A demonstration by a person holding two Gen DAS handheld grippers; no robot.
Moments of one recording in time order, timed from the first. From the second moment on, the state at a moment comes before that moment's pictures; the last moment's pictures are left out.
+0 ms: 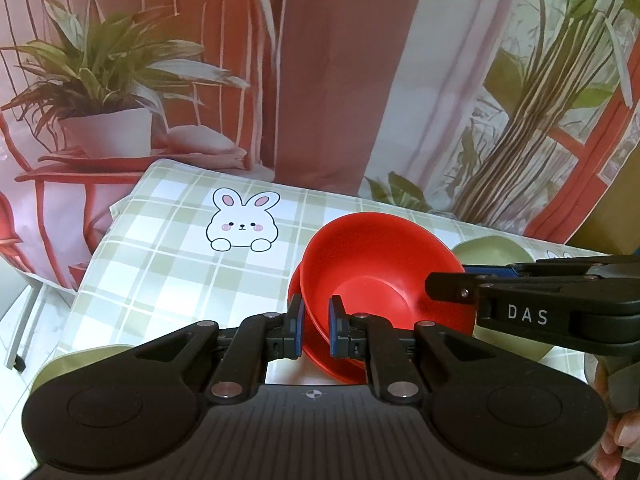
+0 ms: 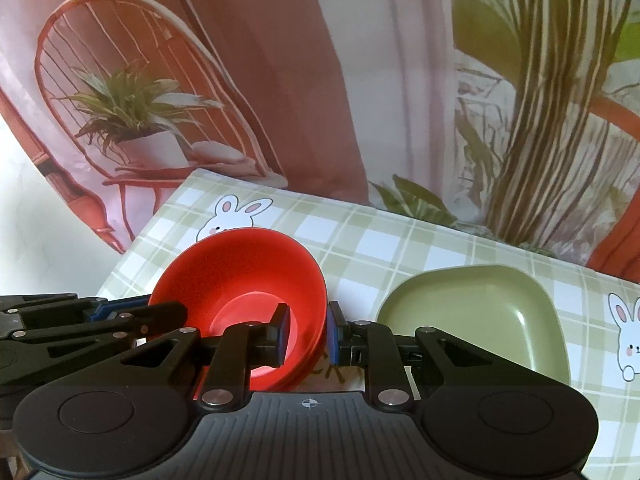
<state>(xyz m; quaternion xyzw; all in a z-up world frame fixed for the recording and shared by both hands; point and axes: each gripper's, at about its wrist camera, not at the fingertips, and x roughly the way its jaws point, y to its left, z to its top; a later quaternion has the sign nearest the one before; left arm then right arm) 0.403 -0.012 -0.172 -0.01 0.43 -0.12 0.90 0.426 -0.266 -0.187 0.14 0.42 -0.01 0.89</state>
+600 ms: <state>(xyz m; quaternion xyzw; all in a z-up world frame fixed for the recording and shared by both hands) 0.404 -0.008 -0.176 -0.01 0.43 -0.10 0.90 0.423 -0.266 -0.186 0.13 0.42 0.00 0.90</state>
